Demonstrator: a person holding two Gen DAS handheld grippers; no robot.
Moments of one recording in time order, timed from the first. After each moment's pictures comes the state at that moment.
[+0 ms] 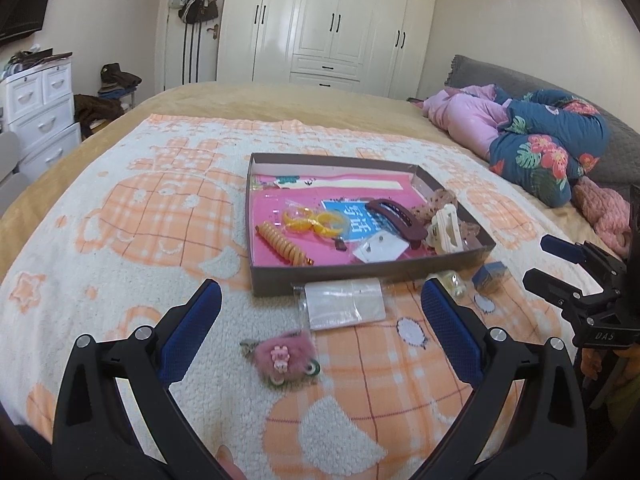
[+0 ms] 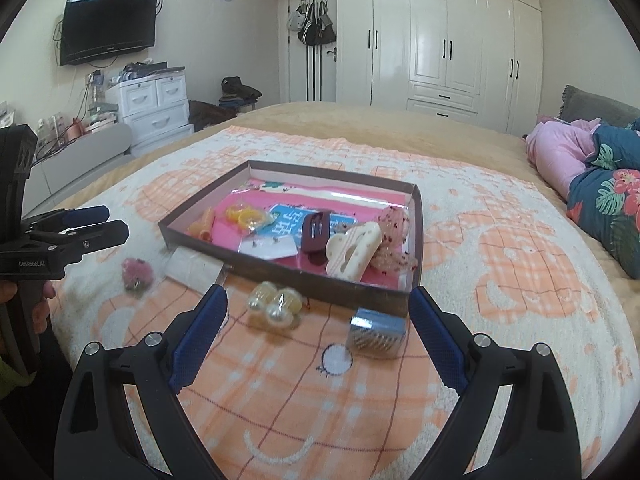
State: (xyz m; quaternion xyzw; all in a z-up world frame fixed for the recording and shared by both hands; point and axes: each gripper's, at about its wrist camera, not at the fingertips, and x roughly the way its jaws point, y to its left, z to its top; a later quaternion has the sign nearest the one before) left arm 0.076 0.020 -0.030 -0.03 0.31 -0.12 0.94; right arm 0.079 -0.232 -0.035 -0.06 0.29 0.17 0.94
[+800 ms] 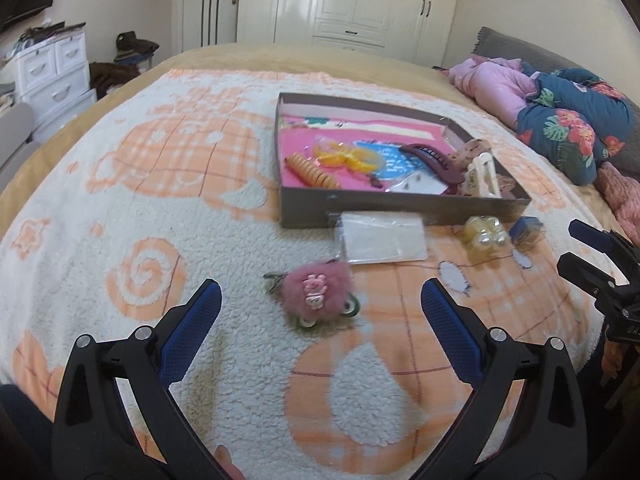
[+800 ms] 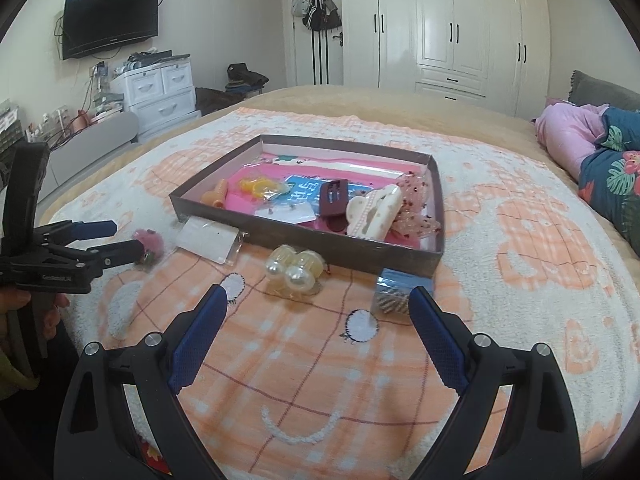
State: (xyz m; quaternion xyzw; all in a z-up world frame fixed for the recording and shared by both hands) left arm 0.077 0.032 -0.072 -0.03 0.38 -0.08 0.92; right arm 0.072 -0.224 -0.057 -0.05 0.31 0.19 0.93
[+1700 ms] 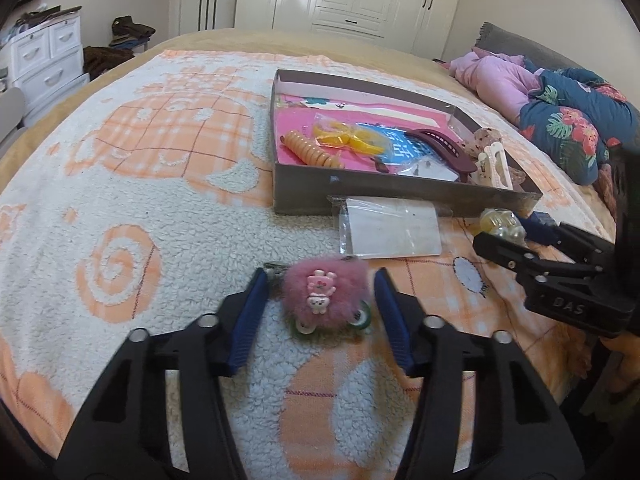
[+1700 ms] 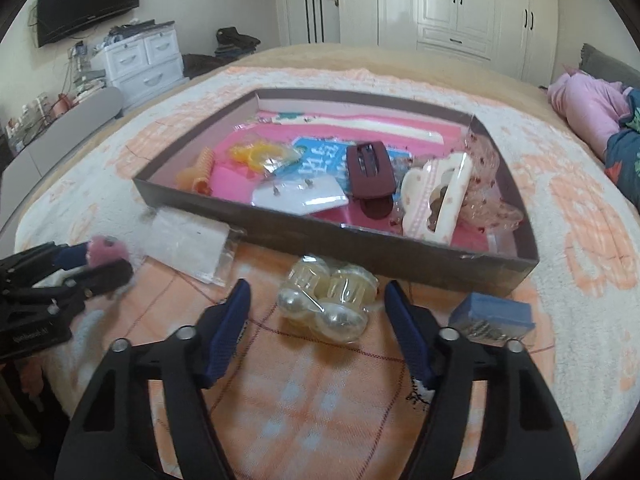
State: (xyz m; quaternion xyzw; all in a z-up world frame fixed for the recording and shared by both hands) left arm 0.094 0.033 -0.091 -0.04 0.39 -0.09 0.91; right arm 0.140 -0.171 -0.099 -0.05 0.39 0.17 0.90
